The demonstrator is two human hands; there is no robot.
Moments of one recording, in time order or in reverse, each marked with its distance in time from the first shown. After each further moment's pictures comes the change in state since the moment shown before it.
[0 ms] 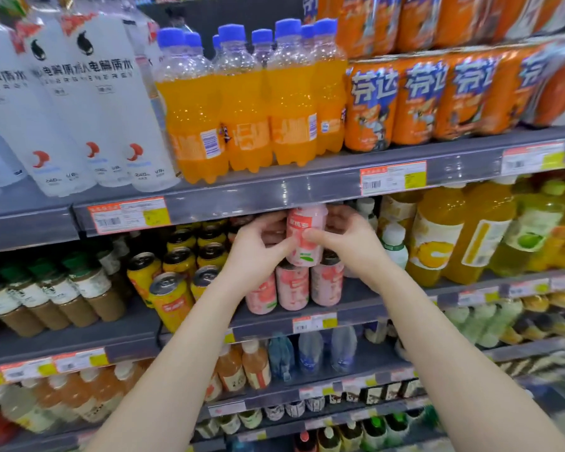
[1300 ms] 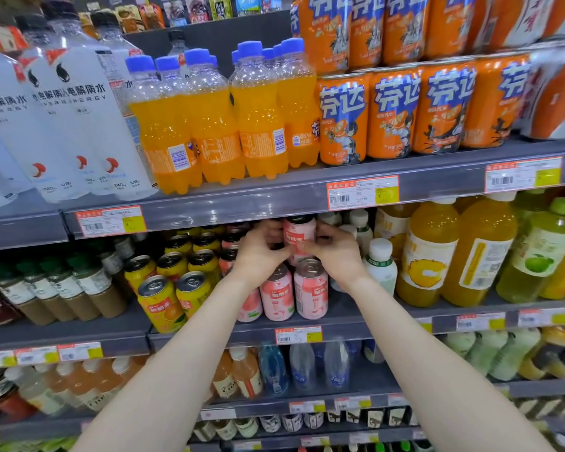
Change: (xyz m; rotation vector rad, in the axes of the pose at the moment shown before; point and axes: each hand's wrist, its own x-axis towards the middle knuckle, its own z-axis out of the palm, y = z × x) left_hand 0.050 -0.038 0.055 0.167 0.160 -0.047; right_hand 0.050 0.060 -0.014 0.036 0.055 0.021
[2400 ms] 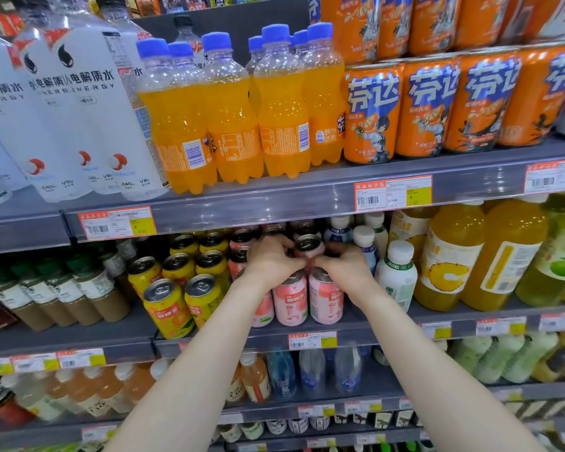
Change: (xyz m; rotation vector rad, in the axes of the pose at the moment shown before) left_hand 0.009 0.000 -0.005 0.421 -0.153 -0.164; right_hand 0.000 0.022 0.018 -0.140 -0.009 0.155
